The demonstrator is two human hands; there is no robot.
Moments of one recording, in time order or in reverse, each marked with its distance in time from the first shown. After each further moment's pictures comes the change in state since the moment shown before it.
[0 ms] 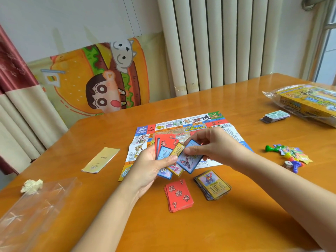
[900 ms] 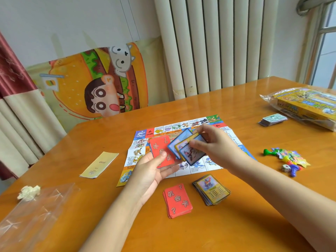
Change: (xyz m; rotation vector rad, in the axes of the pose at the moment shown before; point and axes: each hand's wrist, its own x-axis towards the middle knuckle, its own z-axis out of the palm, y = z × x) left_hand 0.003 -0.001 0.009 -0.325 0.097 -0.062; right_hand 0.001 0.004 0.001 0.037 0.237 -0.063
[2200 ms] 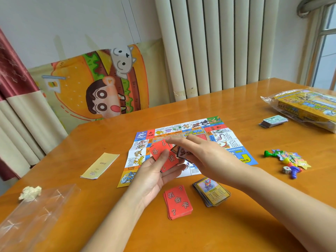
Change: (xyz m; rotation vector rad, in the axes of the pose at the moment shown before) left_hand -0.005 0.000 0.006 0.037 0.001 -0.075; right_hand -0.013 0.000 0.009 -0.664 -0.207 -0.538
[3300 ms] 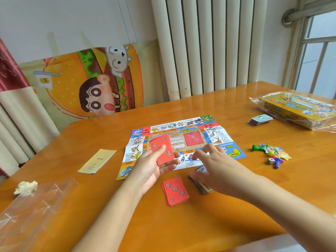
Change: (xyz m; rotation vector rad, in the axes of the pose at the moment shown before) left_hand -0.004 0.007 -0.004 0.036 -0.042 -0.022; right_hand -0.036 -0.040 -0.013 -0.221 -0.308 0.534
